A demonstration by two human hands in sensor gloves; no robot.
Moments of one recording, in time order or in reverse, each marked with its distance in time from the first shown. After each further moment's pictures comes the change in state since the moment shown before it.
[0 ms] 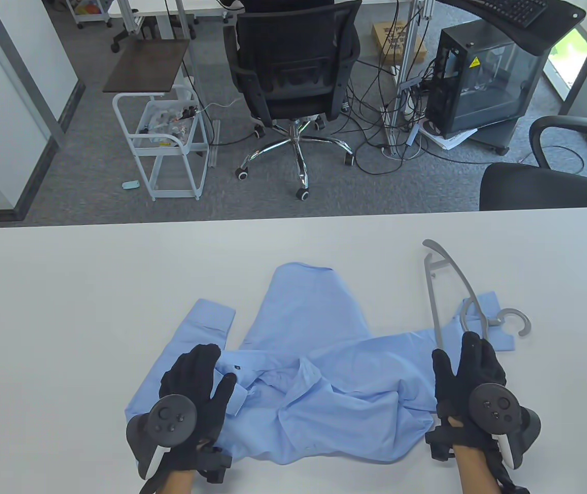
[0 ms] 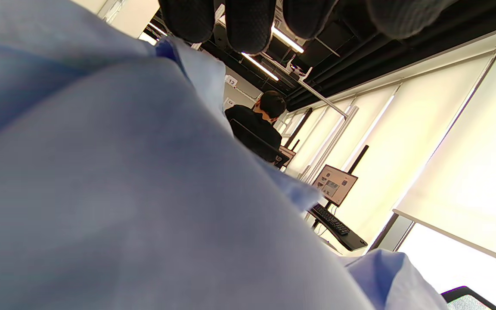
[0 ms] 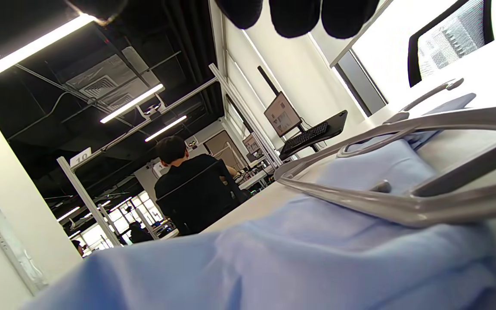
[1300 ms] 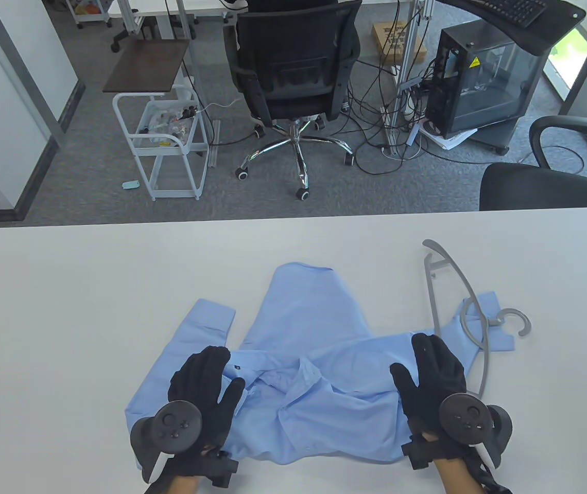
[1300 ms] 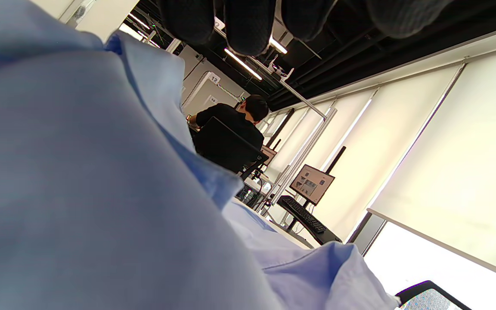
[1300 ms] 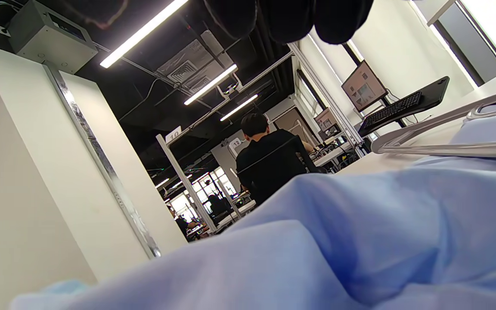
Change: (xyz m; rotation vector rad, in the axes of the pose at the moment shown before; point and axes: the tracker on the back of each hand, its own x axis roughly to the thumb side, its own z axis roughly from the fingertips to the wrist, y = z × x) left_hand 0.008 -0.004 0.005 -0.005 -0.066 0.042; right_hand 0.049 0.015 0.018 0.122 -0.256 -0.079
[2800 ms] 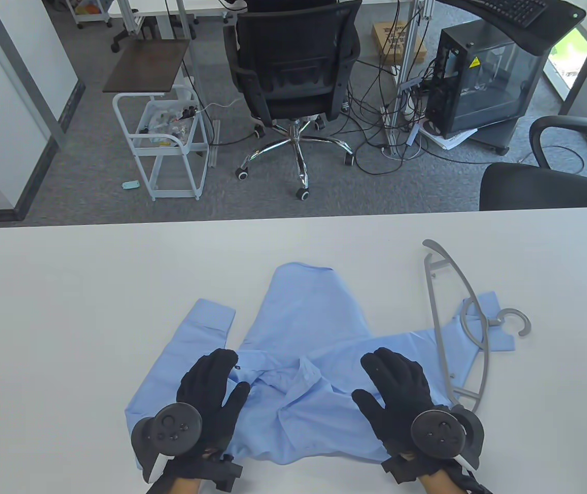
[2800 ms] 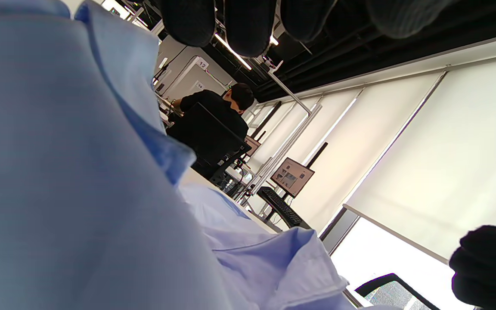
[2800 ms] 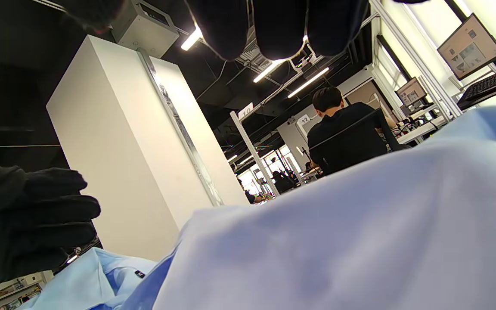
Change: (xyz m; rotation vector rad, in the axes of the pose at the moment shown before) left_hand 0.005 -0.005 0.003 -0.044 -0.054 0.081; right_hand 0.046 0.019 0.012 0.106 -0.252 -0.053
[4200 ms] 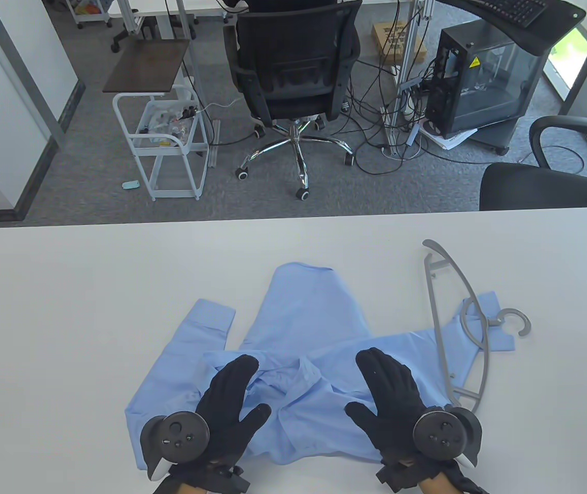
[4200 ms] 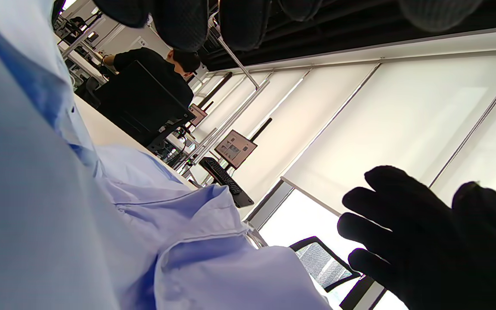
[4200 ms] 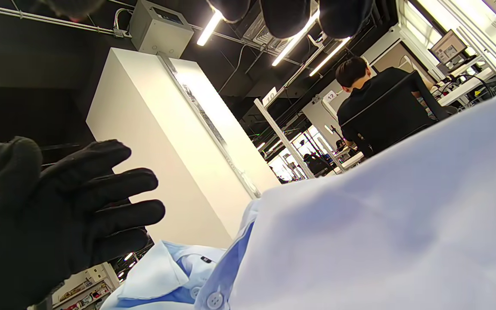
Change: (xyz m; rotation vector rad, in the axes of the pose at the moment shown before) left_hand 0.024 -0.004 0.004 -0.106 -0.198 0.119; right_hand 0.006 0.003 0.001 0.063 -0.064 -0.162
